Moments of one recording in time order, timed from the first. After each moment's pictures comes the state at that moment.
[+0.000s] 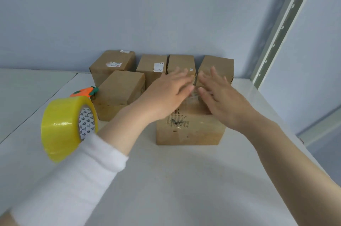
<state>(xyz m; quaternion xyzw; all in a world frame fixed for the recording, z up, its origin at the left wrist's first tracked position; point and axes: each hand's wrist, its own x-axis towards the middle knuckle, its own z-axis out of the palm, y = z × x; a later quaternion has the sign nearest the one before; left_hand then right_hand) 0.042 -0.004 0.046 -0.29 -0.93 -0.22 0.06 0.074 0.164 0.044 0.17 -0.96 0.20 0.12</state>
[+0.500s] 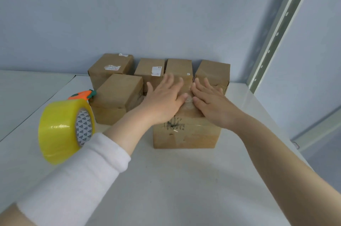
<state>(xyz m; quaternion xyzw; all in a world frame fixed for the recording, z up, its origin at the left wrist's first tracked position) 0.038 0.004 0.041 -0.20 -0.96 -0.19 0.00 0.063 0.163 0.044 0.12 -0.97 0.21 0.02</state>
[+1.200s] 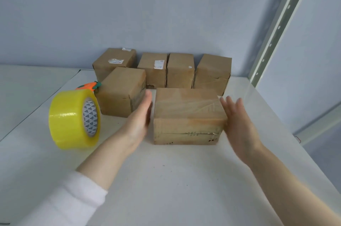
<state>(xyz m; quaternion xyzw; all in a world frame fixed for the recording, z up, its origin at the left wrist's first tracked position) 0.081 -0.034 -0.020 -0.06 -0.63 -0.77 -0.12 0.109 0.189 -0.024 0.00 -0.70 0.71 0.02</state>
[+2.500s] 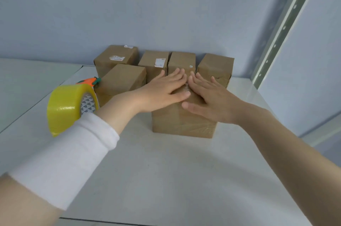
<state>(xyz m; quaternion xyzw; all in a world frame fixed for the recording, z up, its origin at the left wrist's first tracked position) 0.041 -0.014 0.040 -0.32 -0.92 -0.20 -0.03 0.073 0.174 0.046 0.25 -0.97 0.08 0.01</state>
